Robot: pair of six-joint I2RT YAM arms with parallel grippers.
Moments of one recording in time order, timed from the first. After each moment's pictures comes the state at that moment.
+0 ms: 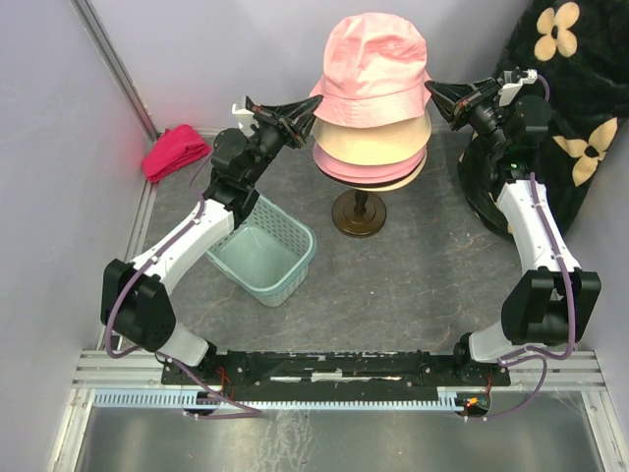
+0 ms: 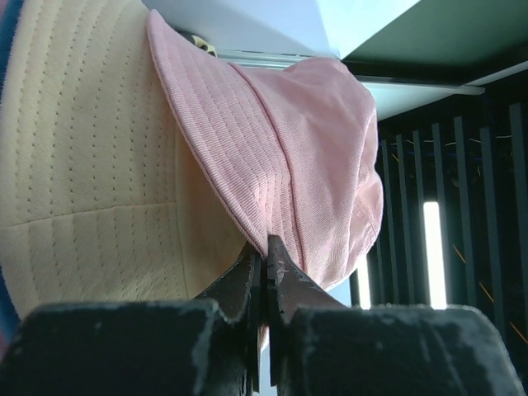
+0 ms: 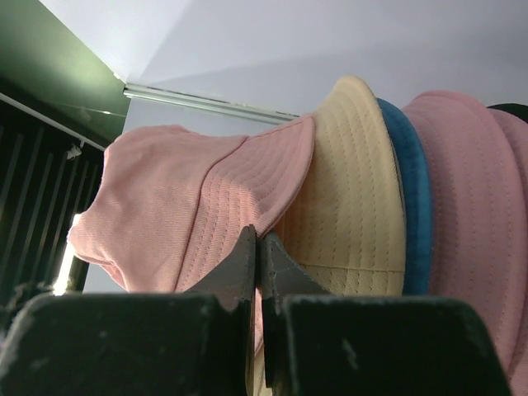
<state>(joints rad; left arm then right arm) -0.47 1.51 1.27 0.58 0.18 -1.83 -0.06 1.50 1.38 0.36 -0.62 1.57</state>
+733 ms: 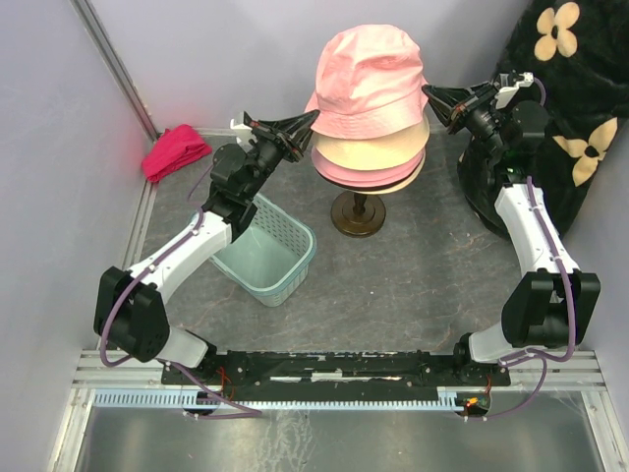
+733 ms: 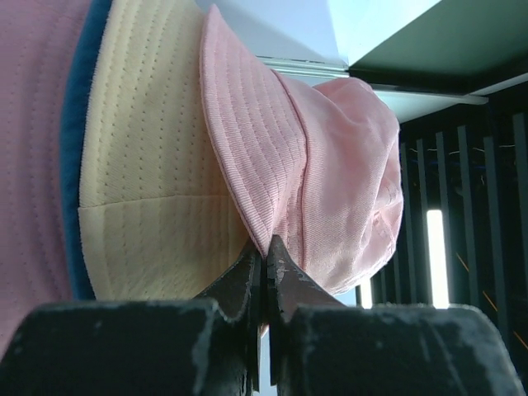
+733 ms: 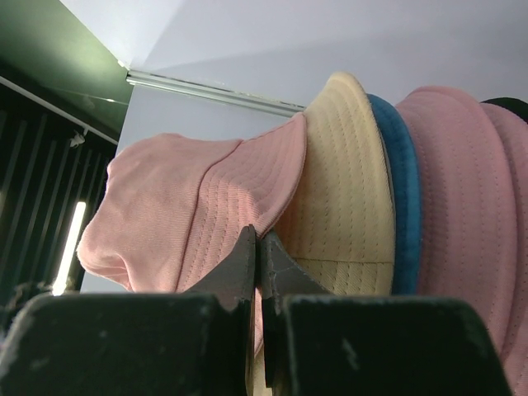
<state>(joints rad) -0.48 1.45 1.14 0.63 0.14 -1.83 -0.05 1.49 1.33 0.42 -0.63 1.57</state>
